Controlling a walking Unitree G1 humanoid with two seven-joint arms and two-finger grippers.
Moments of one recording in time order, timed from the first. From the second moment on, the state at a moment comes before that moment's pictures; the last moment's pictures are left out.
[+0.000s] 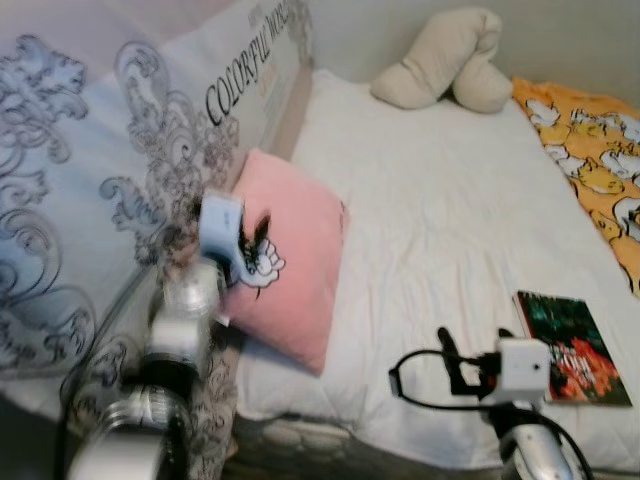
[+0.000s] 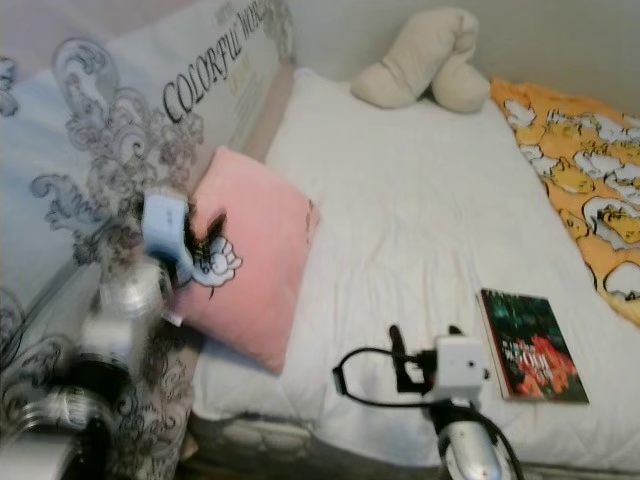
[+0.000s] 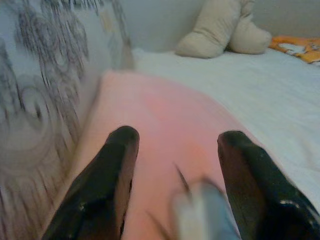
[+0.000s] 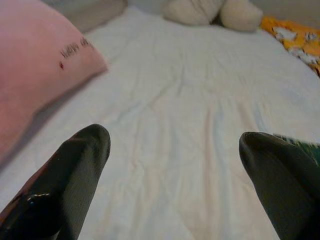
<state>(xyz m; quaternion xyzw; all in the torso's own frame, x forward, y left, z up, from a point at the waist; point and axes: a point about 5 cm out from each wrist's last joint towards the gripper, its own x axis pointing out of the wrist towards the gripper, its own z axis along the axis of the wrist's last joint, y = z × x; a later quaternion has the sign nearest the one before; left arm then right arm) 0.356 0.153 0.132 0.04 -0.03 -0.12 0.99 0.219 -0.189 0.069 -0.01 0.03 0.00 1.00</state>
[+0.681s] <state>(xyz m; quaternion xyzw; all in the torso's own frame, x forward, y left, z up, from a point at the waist) 0.300 0.130 0.085 -0.02 0.03 -0.14 0.99 0.235 -0.170 0.067 0.00 0.00 0.02 1.00</state>
